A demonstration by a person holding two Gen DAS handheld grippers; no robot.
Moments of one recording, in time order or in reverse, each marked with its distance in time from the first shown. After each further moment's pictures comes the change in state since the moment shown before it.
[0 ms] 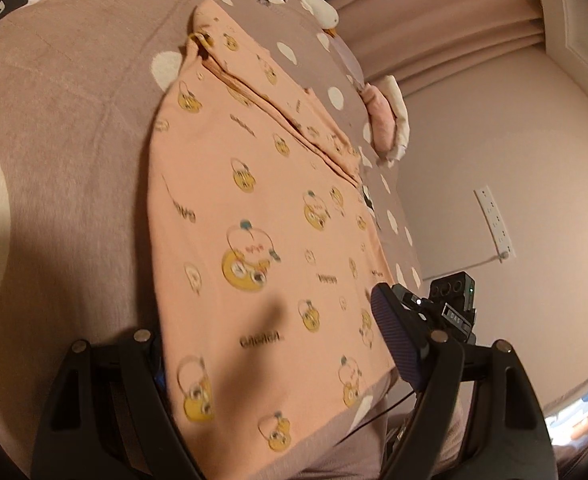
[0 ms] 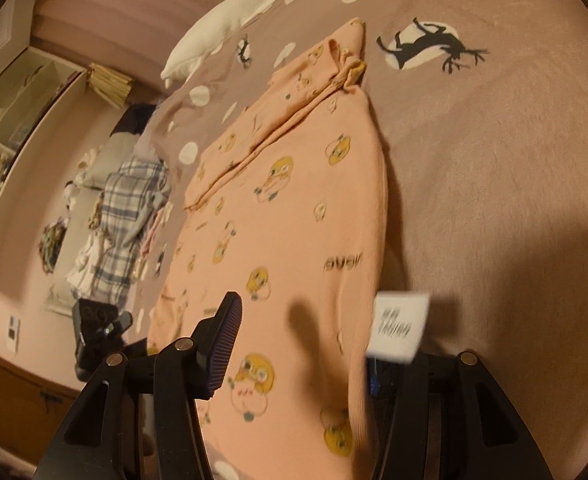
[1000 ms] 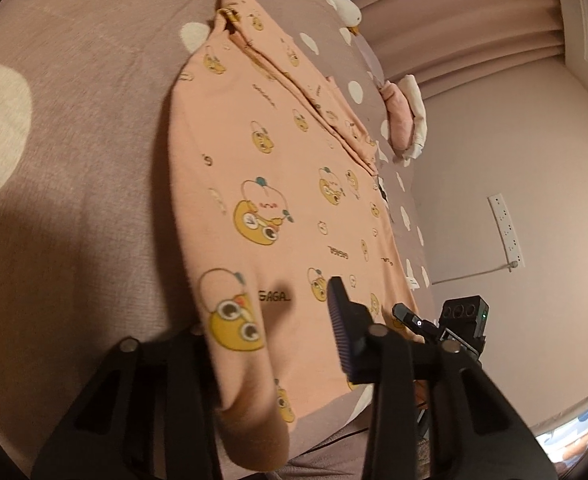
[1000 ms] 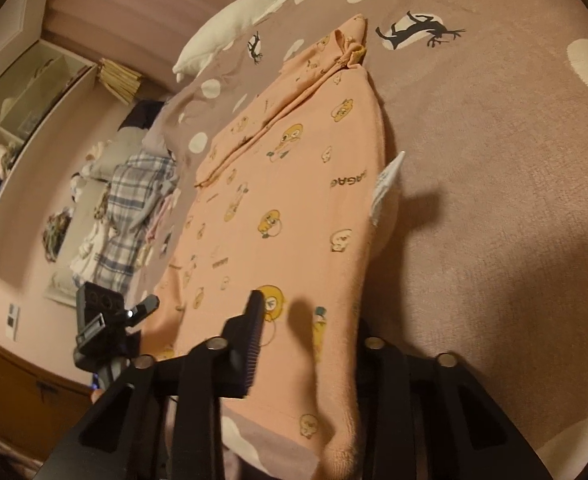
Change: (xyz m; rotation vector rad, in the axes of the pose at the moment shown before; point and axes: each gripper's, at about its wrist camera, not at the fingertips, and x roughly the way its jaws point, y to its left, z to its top) left arm 0.005 0.002 -0.021 -0.082 -0.002 0.065; right arm -0.008 0.010 -0.035 -0.018 -0.029 -0.022
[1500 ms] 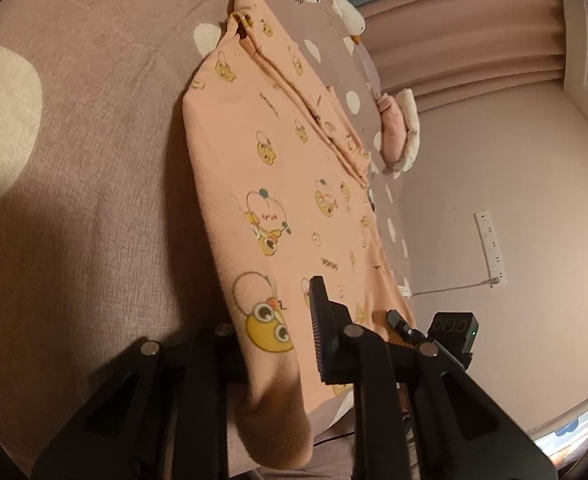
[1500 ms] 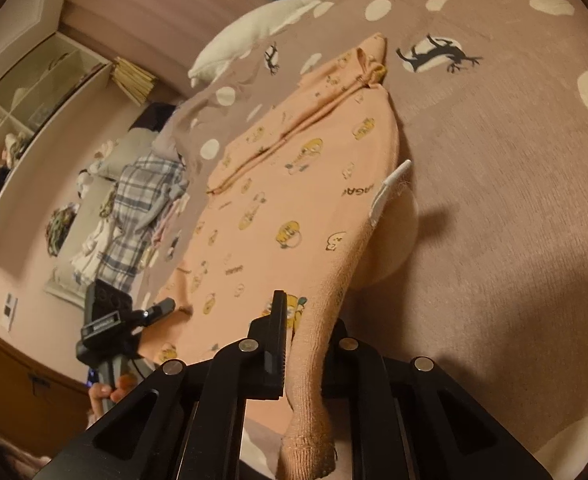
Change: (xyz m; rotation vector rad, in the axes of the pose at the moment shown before) left arm -0.011 0.011 0.007 -0.062 -0.015 -0.076; right arm -0.005 0.013 0.002 -0.061 -0.064 0.034
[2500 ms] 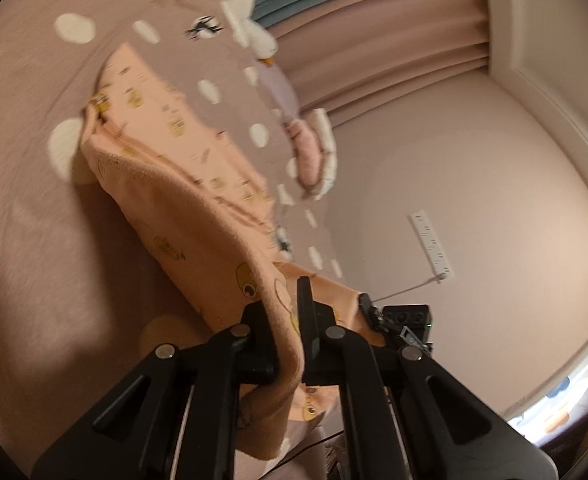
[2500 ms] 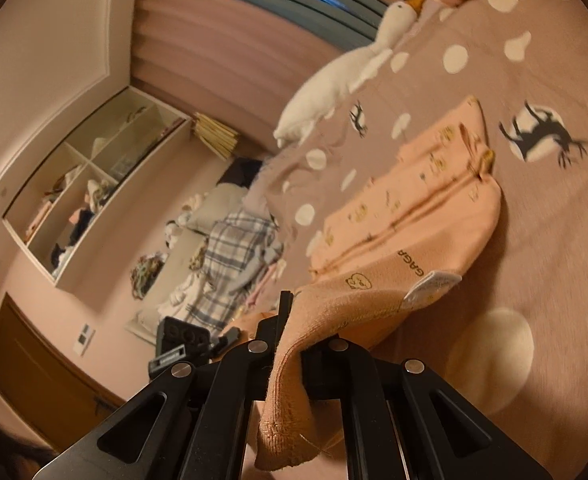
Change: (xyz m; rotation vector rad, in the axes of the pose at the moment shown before) left arm -0.007 -0.066 0.042 0.163 -0.077 -0.255; right arm -0.005 0.023 0.049 0.004 -0.200 0.352
